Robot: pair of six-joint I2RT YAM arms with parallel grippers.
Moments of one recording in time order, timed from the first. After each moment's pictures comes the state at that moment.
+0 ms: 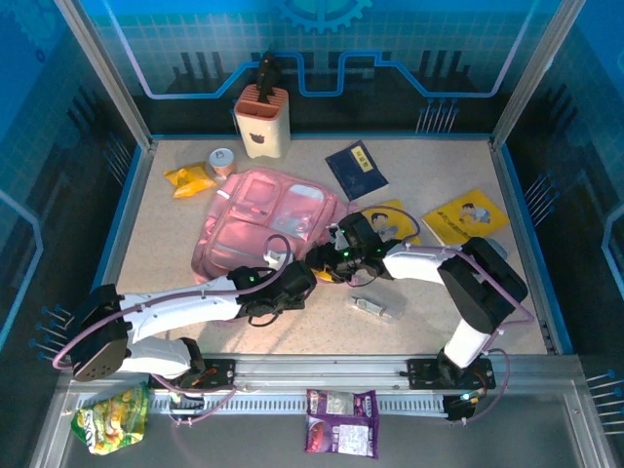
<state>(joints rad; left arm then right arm) -1.03 1.31 0.82 -0.66 -0.29 -1.07 0.67 1.70 0.82 0.07 -0.55 1.06</state>
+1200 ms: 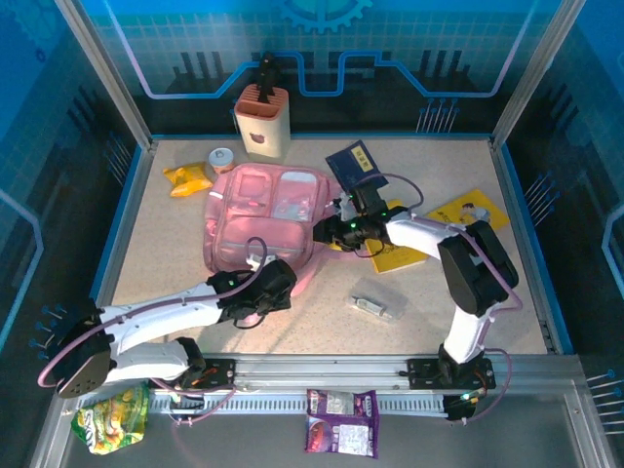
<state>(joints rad) -0.94 1.18 0.67 -0.59 -0.22 -1.08 0.50 1.77 1.07 -0.21 -0.61 0.69</state>
